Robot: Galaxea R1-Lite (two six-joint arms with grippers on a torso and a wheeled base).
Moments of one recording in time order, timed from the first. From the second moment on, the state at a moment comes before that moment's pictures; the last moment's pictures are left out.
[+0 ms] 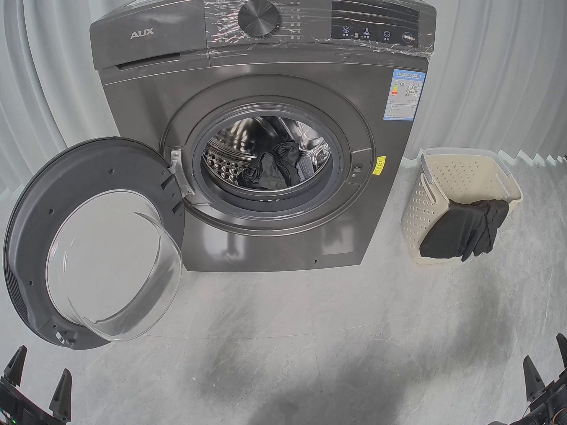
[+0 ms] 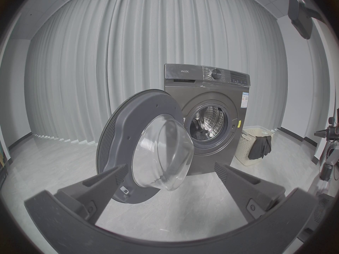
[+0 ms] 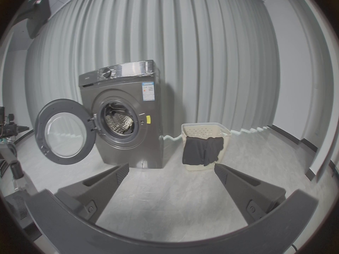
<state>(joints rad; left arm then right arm) -0.01 0.05 -0.02 -0.07 0.00 0.00 0.01 0.02 -0.02 0.01 0.01 0.00</state>
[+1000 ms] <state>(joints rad) 0.00 0.01 -0.02 0.02 -0.03 -0.02 0.01 0.01 -0.02 0.01 0.04 -0.02</state>
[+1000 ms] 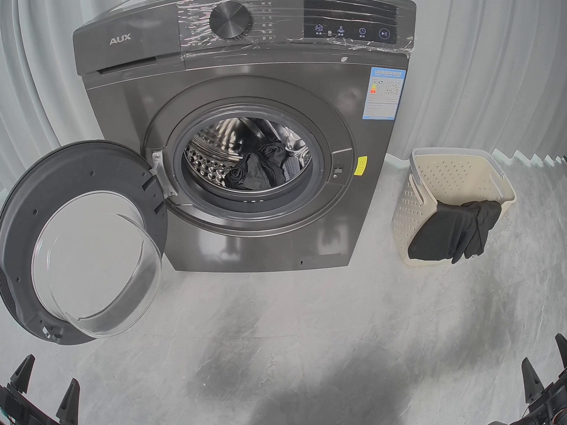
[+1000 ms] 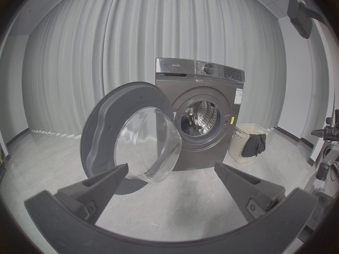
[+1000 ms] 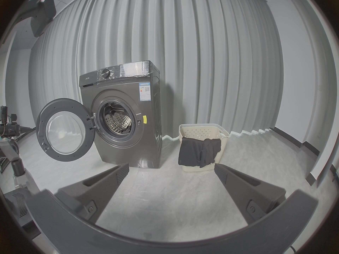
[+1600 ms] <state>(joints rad) 0.00 0.01 -0.02 0.02 -0.03 -0.02 0.01 0.01 -0.02 0.01 0.04 -0.02</state>
